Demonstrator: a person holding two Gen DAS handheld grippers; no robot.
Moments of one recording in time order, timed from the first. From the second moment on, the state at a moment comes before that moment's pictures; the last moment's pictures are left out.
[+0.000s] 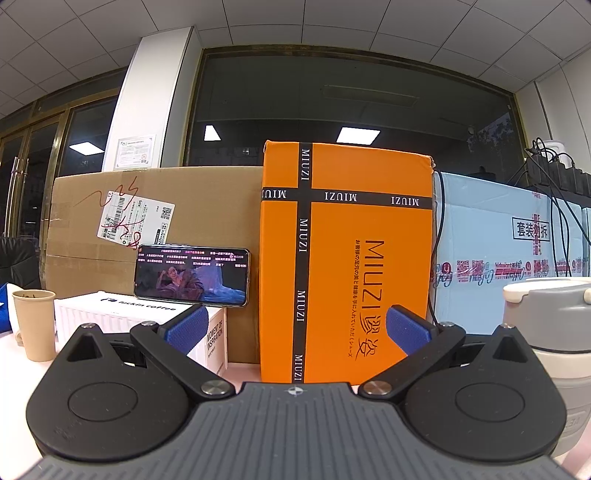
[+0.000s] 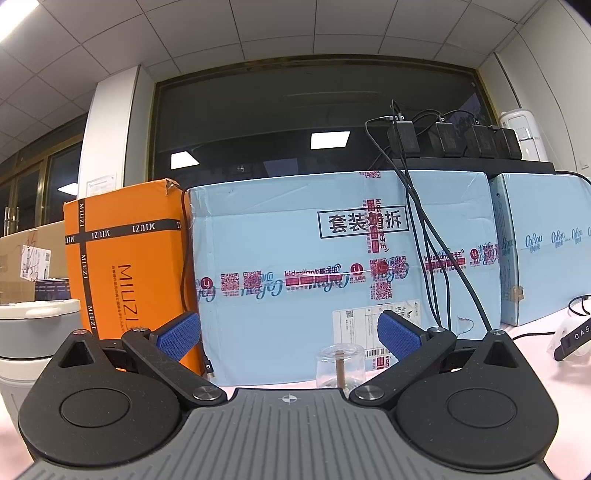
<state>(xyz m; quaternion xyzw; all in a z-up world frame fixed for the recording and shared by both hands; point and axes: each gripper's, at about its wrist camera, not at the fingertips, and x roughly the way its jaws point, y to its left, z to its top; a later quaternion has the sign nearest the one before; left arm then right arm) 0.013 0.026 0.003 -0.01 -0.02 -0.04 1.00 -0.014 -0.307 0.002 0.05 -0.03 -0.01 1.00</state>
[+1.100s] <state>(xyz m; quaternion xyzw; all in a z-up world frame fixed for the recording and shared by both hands) 0.014 0.026 0.002 -0.01 -0.02 -0.04 1.00 -0.015 -0.309 0.002 0.06 -0.03 -0.01 1.00</state>
